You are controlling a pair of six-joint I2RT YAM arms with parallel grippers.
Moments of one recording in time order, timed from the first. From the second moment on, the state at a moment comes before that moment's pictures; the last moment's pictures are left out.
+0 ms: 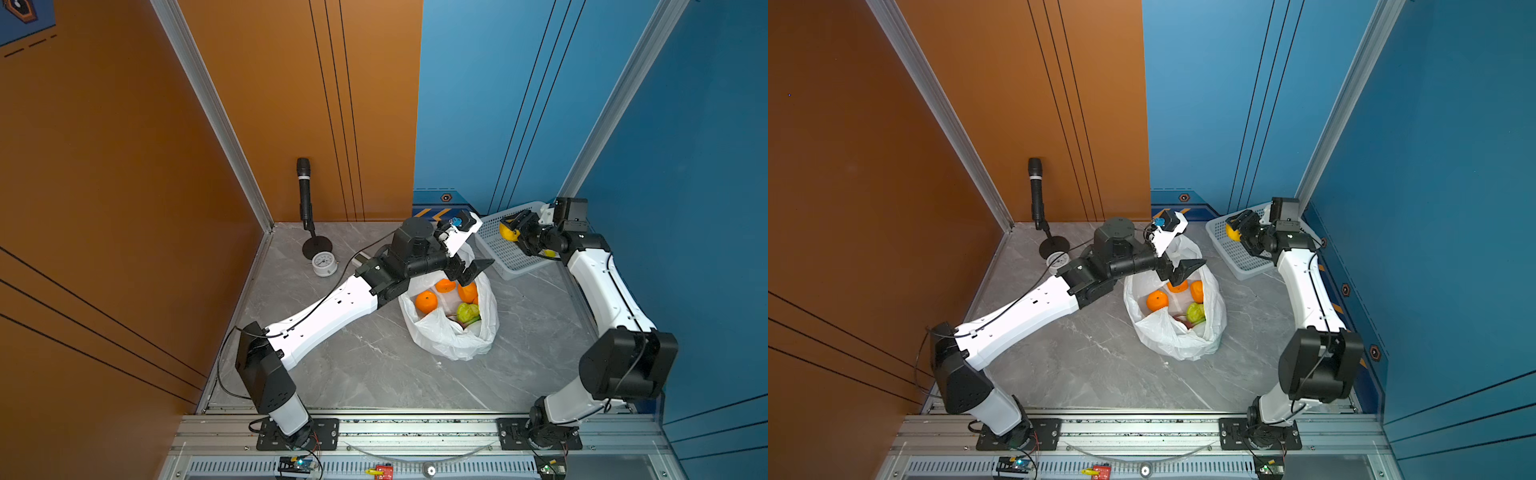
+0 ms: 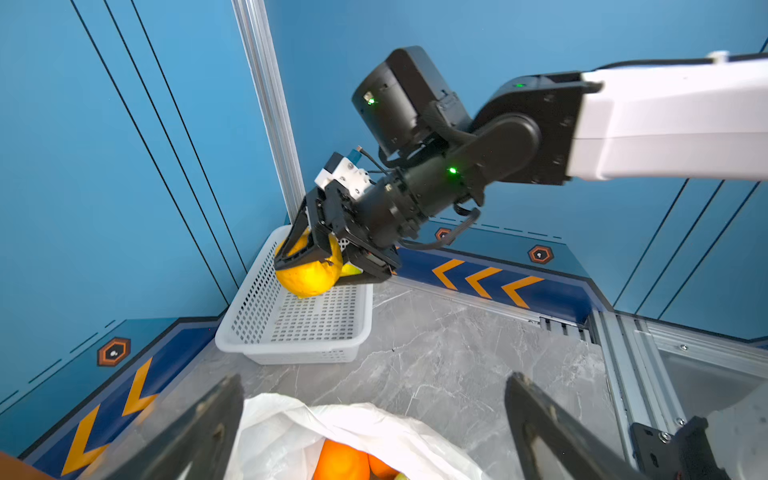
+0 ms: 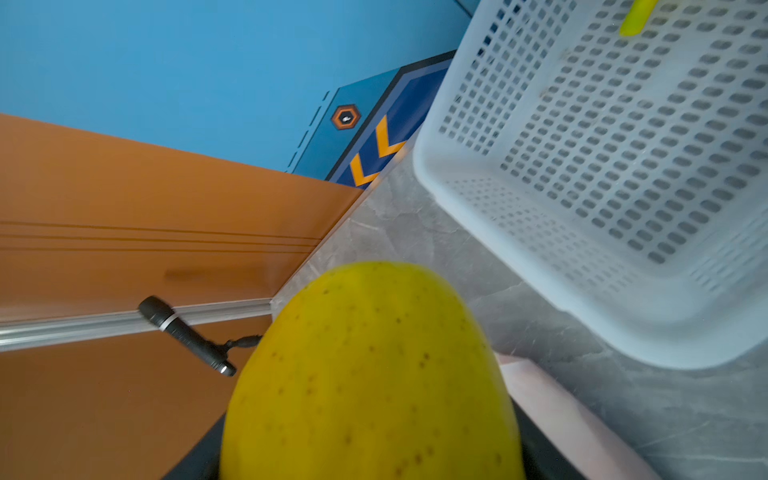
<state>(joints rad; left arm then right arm) -0.85 1.64 1.60 -0.09 0.26 0.09 -0.10 1.67 1.57 -0.57 -0.42 0.83</state>
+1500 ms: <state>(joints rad) -0.86 1.65 1.60 -0.26 0.20 0.08 -0.16 2.26 2.04 -0.73 -0.37 0.76</state>
